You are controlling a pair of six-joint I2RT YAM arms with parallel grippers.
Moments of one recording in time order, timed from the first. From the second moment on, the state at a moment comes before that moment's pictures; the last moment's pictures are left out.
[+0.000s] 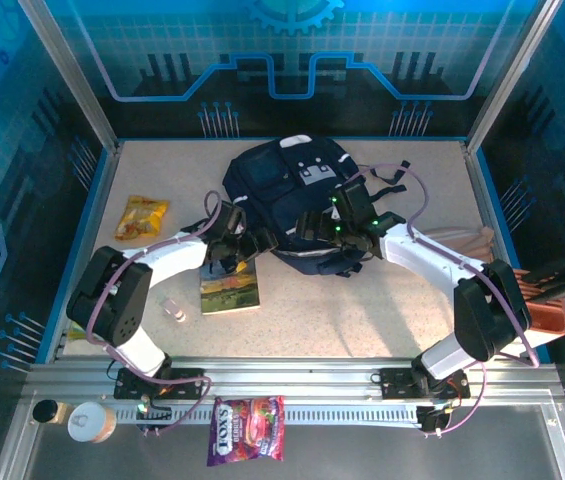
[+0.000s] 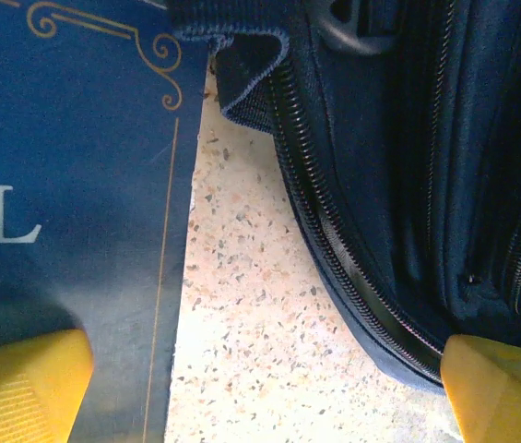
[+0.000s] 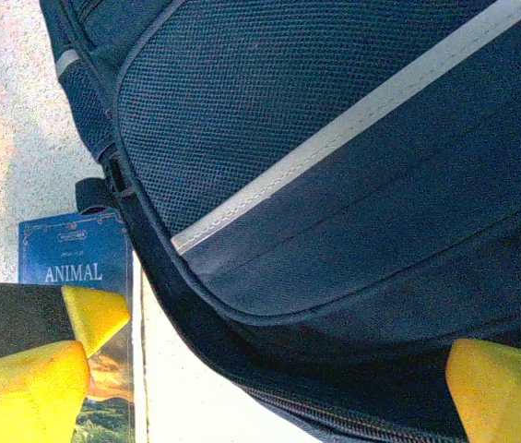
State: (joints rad) left arm -0.40 1.63 0.89 -0.27 0.29 -0.95; right arm 0.54 1.53 1.06 -0.39 -0.10 0.66
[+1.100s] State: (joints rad) left arm -0.04 1.37 0.66 -0.48 0.26 -0.72; right arm 0.86 2.14 1.57 -0.50 -0.23 0.63
